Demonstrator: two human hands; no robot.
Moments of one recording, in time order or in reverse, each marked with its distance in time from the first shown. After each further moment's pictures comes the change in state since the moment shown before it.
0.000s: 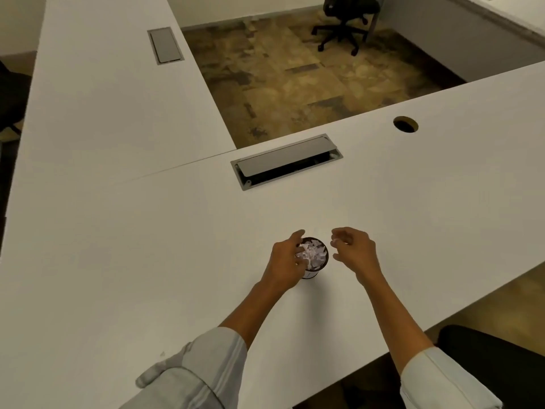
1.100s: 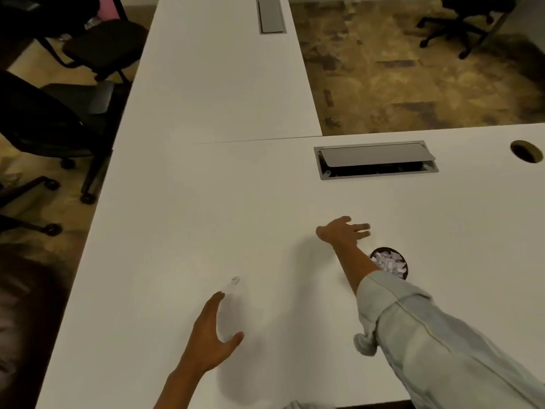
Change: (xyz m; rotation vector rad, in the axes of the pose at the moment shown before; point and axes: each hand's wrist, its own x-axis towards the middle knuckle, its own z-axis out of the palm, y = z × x) left_hand -0.248 -0.157 -0.140 0.193 0.333 -0.339; right_hand 0.027 -0.063 0.218 -0.828 -0.243 0.261
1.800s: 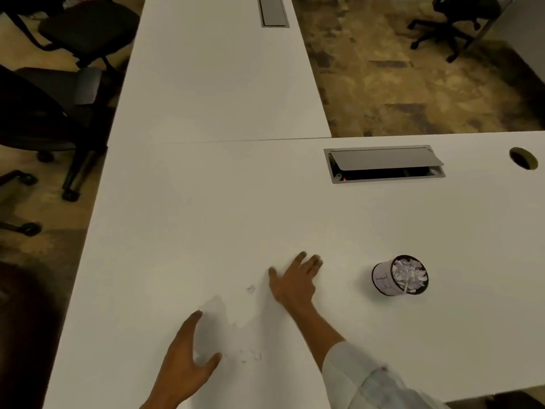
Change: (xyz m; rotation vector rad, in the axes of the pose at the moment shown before) left_hand -0.004 -0.063 -0.061 0.047 -0.053 -0.163; right_hand -0.092 -0.015 0.158 -0.065 0.064 -0.287
